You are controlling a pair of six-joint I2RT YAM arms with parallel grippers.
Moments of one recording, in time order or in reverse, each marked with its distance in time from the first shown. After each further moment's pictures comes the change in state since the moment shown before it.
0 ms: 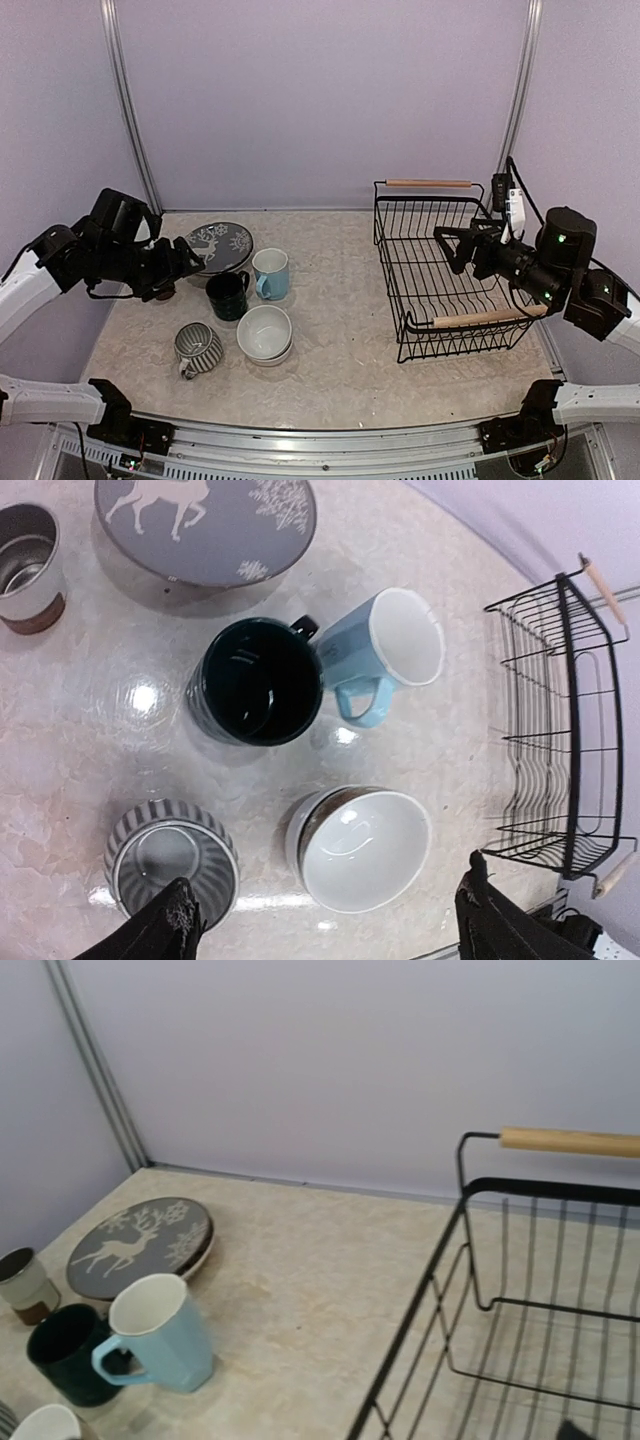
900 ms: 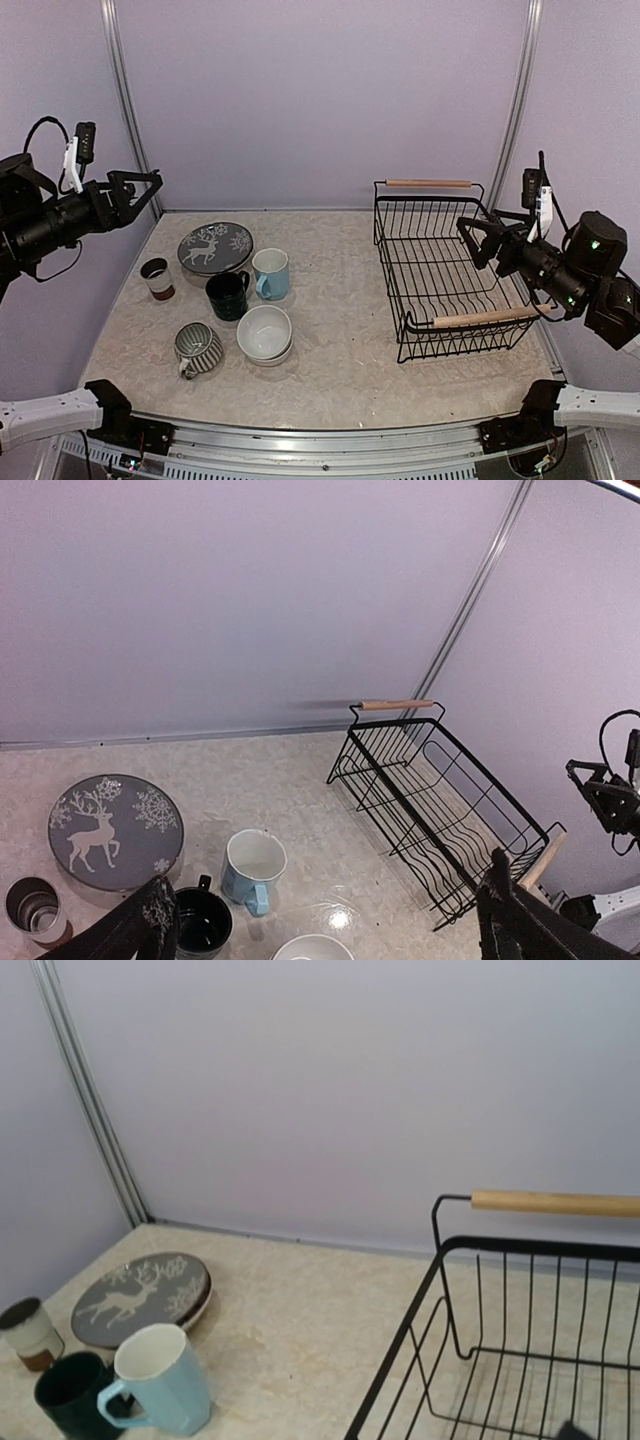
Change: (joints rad) left arm 0.001 -0.241 0.243 0.225 0.027 0.492; right arm 0.000 -0.129 0.002 -0.026 0.035 -0.039
